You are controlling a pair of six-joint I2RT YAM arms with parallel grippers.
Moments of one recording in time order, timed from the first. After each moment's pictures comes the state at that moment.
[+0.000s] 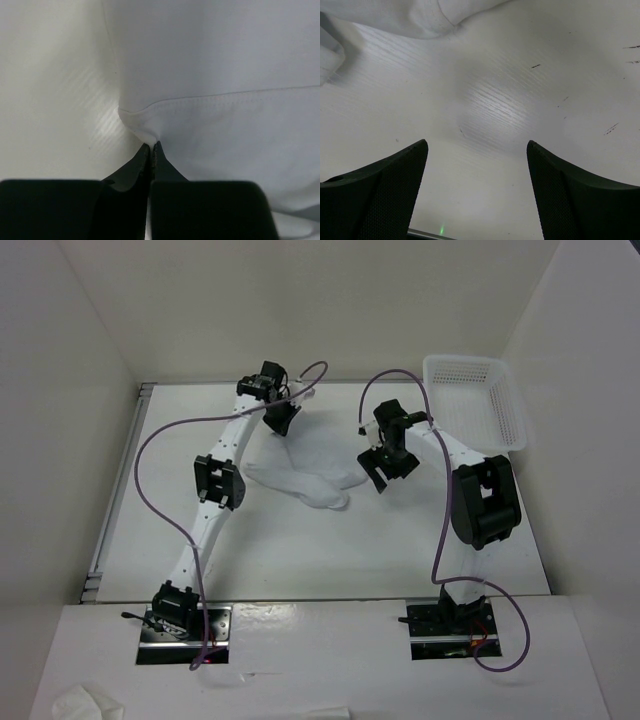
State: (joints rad) left arm -0.27 2.93 3.08 -1.25 0.24 0.47; right arm 0.33 1.85 1.39 -0.86 -0.01 -0.25
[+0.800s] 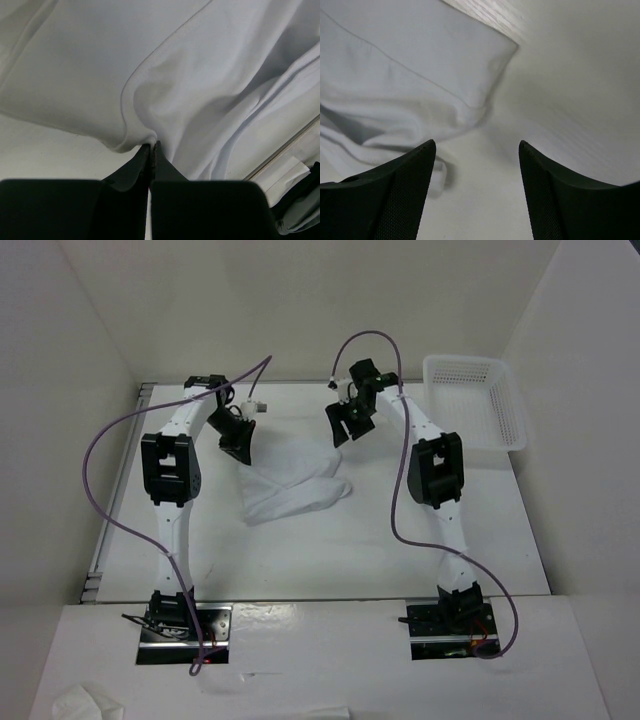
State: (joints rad) left arm -0.05 2.41 2.19 -1.35 0.52 0.41; right arm 0.34 2.35 2.18 -0.97 -0.32 -0.16
